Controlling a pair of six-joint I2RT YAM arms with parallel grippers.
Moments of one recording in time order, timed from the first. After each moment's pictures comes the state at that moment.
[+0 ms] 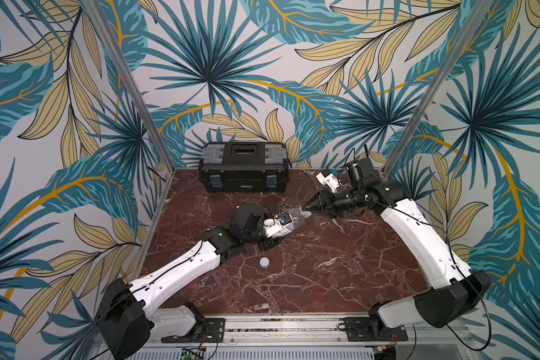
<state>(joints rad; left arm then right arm) -0.73 1.25 0.97 -0.31 0.19 0.46 0.35 1.47 1.60 -1.01 -0.75 0.54</state>
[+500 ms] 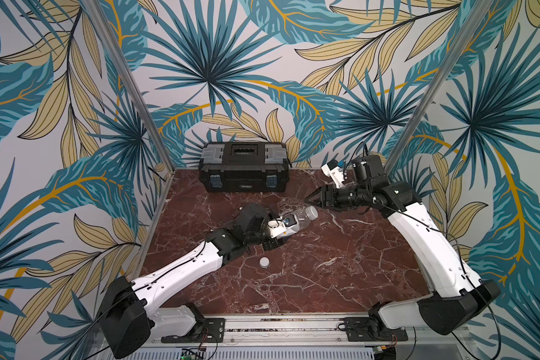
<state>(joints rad) -0.76 1.27 0.97 -0.23 0.19 0.49 0.36 1.40 1.63 -0.96 -0.58 0.43</state>
